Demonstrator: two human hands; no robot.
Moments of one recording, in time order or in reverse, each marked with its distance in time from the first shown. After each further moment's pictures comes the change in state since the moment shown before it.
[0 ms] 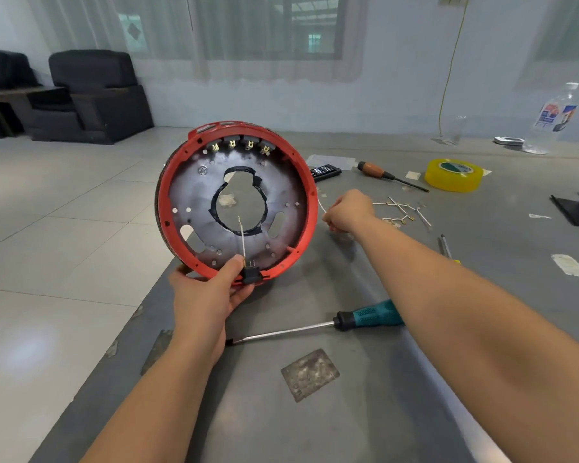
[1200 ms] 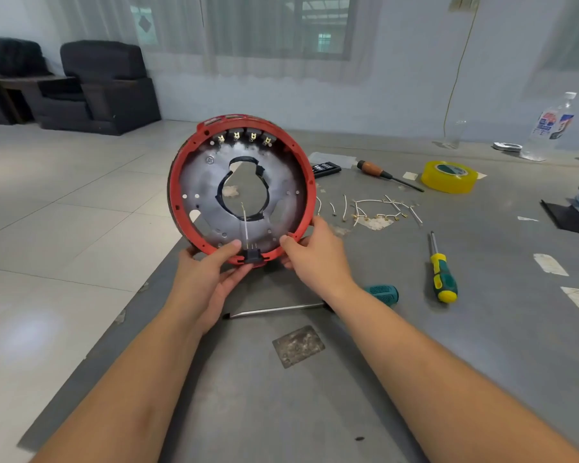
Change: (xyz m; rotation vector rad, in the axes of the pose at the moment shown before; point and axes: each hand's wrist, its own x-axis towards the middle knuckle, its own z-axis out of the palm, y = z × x) left_hand -0.001 0.009 -0.010 -0.131 -0.122 -0.169; right_hand -0.147 0.010 0.040 0.456 -0.045 -0.287
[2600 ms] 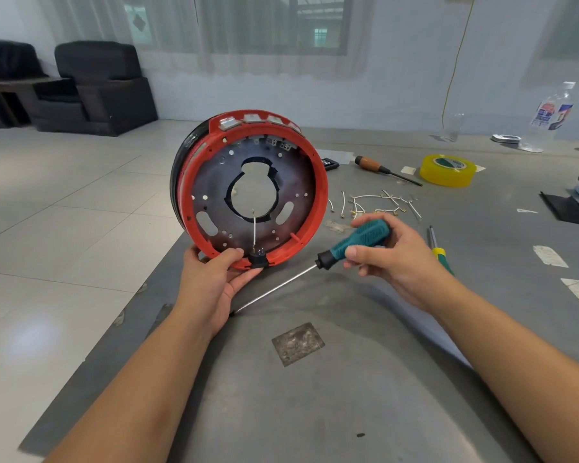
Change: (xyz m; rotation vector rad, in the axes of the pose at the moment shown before) left_hand 0.004 -0.014 0.004 0.029 -0.008 0.023; right_hand -0.028 0.007 -0.121 0.474 -0.235 0.048
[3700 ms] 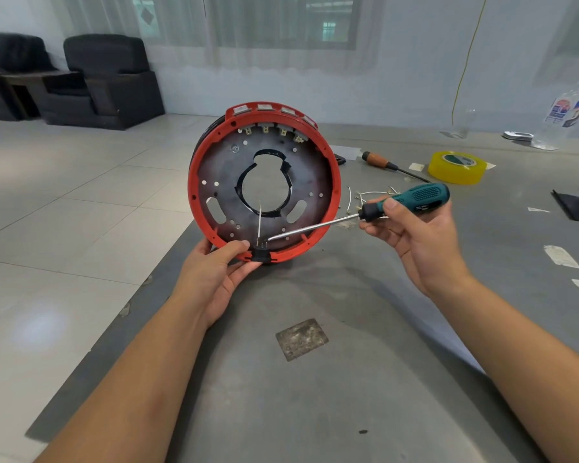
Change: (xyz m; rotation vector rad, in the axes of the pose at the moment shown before) left_hand 0.008 0.006 -0.009 0.049 -0.067 -0.074; right_hand 0.012 -0.006 0.001 0.271 0.229 -0.309
